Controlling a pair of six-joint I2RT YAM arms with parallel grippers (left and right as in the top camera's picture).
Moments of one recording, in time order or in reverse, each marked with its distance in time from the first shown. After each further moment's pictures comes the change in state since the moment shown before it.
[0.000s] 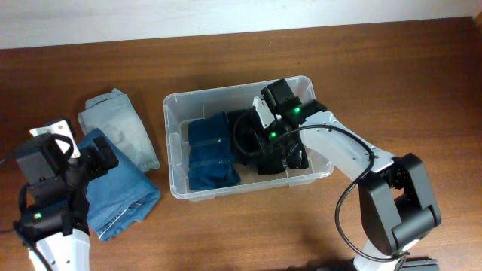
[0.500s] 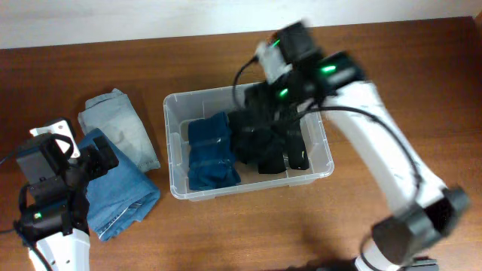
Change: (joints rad) left arm 0.000 0.002 0.000 0.000 0.000 0.000; right arm -0.060 -0.085 0.611 -0.450 0.030 -0.070
